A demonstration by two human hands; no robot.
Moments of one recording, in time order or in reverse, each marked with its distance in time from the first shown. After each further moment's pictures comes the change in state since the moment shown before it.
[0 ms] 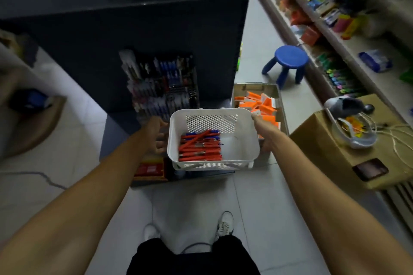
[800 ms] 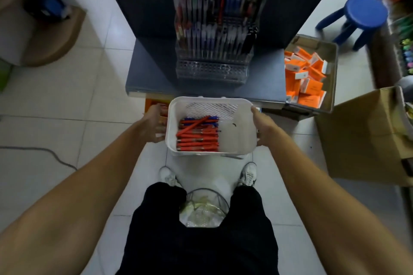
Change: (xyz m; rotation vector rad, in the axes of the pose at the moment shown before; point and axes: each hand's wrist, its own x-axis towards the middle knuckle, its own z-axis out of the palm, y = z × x) left_hand 0.071 -0.145 -0.117 -0.147 0.062 -0.212; right_hand 0.048 0.118 0.154 -0.165 -0.063 0.261
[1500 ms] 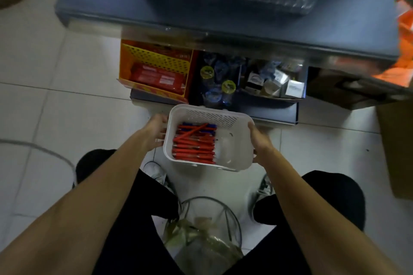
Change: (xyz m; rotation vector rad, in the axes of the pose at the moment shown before) left_hand 0.334 -0.151 0.042 0.029 0.104 -0.032; right_hand 0.347 0.202 0.092 -0.005 -0.025 0.057
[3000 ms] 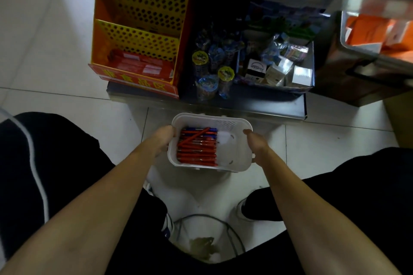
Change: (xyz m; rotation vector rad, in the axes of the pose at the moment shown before) left_hand 0.133 -0.078 0.053 0.175 -0.087 0.202; right_hand 0.112 0.064 0.017 -0.086 0.041 -0.144
